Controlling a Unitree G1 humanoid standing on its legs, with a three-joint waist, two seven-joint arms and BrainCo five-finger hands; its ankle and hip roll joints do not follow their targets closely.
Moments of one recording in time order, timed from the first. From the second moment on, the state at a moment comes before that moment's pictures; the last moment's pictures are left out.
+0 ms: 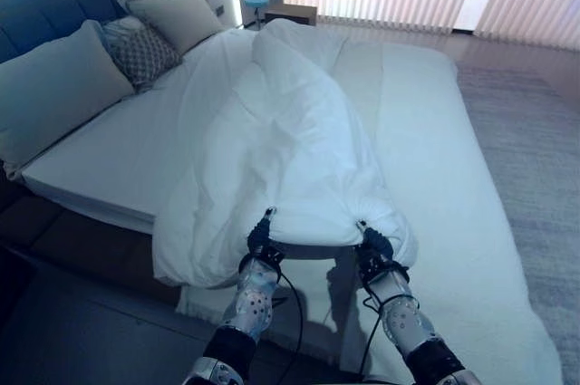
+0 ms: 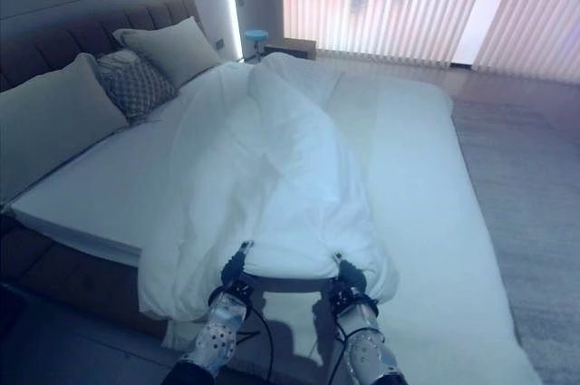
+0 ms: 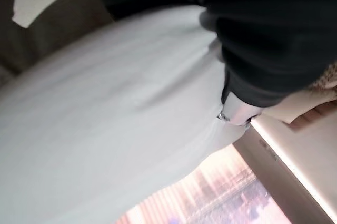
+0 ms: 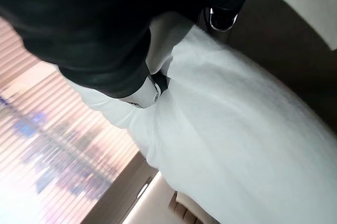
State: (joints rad) left arm -0.27 -0.02 -0.23 0.49 -1.04 -0.14 0.24; right arm -0.17 -0.09 0.23 0.39 1.03 -0.14 -0.24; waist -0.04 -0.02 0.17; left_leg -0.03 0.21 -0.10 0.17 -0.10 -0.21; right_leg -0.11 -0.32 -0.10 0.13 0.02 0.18
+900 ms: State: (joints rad) left arm -0.24 0.08 -0.21 0.36 -0.95 -0.16 0.26; right arm -0.23 -0.04 0.29 0.44 1.07 -0.15 -0.23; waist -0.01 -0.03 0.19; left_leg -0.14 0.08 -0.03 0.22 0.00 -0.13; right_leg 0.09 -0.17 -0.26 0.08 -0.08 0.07
